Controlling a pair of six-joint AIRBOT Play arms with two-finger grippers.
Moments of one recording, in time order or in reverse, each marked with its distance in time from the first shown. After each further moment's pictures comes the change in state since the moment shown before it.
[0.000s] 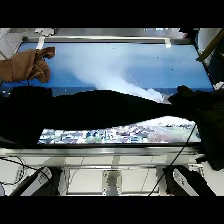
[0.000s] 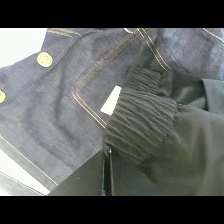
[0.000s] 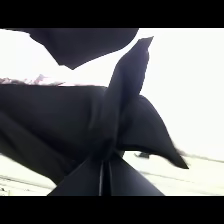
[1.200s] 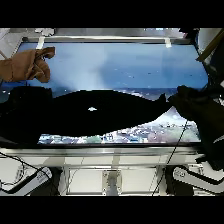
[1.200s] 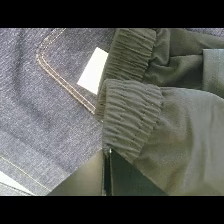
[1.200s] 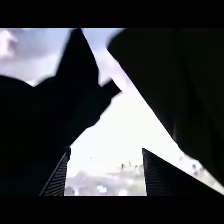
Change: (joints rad) left arm 0.000 -0.080 -0.110 -0.051 0.027 -0.001; right arm -0.160 -0.357 -0.210 -0.009 -0.519 0.030
